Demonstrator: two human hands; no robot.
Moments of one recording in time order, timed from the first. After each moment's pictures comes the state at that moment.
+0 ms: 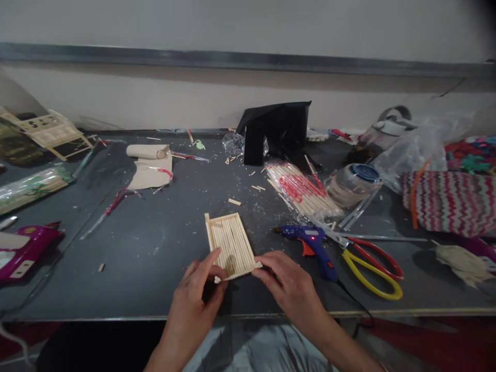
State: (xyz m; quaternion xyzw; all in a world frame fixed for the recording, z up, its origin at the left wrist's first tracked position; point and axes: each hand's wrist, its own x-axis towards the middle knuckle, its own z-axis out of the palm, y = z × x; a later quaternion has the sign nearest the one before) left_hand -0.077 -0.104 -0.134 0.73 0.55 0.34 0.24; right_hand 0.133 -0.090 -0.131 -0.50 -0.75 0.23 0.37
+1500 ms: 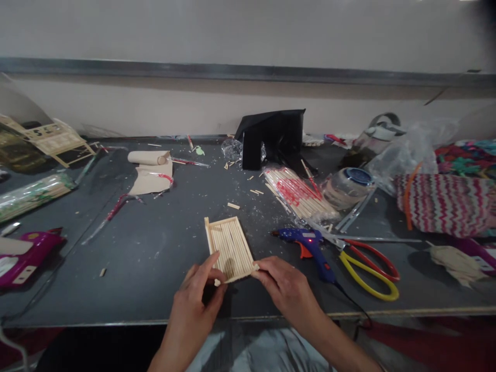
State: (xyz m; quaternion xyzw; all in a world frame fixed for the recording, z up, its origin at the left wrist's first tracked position) left_hand -0.078 -0.104 -0.137 0.73 0.54 0.34 0.22; right_hand 0.132 -0.088 -0.136 -0.50 -0.76 0.23 0.34
